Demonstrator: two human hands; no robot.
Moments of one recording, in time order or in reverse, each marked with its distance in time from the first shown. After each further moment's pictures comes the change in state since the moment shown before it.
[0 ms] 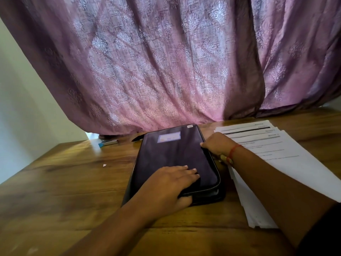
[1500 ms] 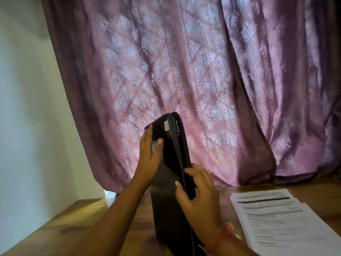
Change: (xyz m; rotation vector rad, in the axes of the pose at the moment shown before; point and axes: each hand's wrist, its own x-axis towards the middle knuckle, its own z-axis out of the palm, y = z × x) left_hand 0.098 -0.106 -0.148 -0.541 0.856 -0.441; right_hand -0.073 -0.100 0.026 0.517 0.744 -0.913
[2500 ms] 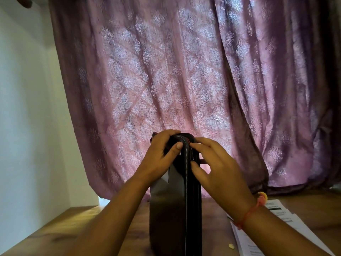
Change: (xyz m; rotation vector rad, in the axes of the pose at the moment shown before) left_hand 0.008 0.066 0.001 0.061 -0.223 0.258; right_hand 0.083 -0.040 -0.066 -0.268 -0.200 -0.361
